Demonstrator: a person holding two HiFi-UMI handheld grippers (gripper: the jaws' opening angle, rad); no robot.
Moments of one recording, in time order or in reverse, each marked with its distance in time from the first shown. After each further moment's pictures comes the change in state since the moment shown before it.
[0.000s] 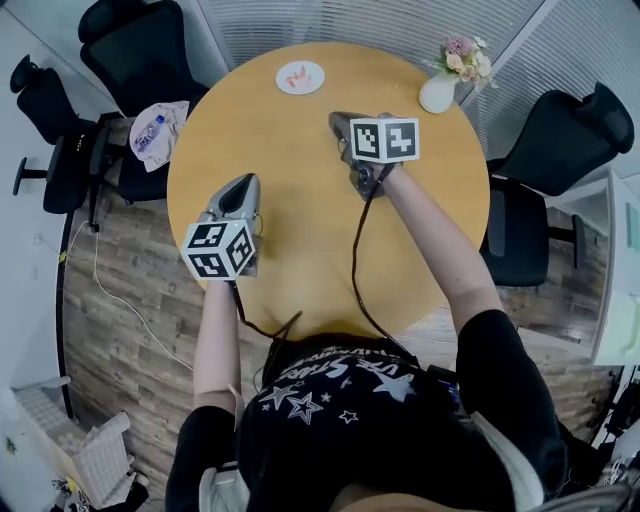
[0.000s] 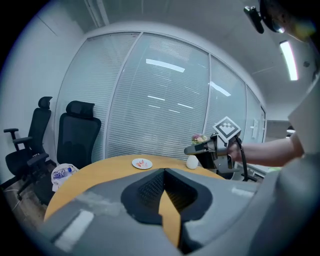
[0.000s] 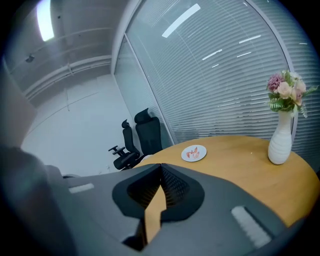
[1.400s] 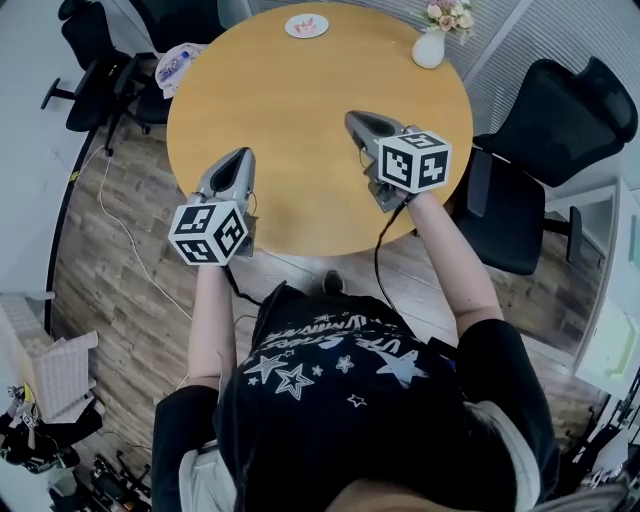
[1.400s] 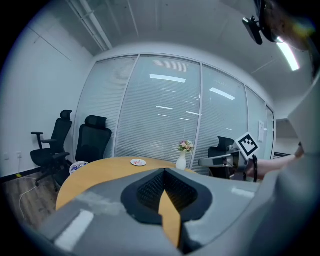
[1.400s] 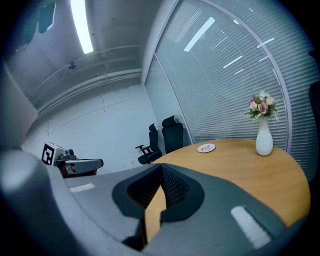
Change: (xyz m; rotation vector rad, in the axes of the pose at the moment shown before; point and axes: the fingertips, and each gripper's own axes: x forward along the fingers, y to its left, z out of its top) left arm -0.146 -0.191 -0.042 -0.019 -0.117 0.152; right arm -0.243 0.047 -0.110 -0.148 -0.095 0.245
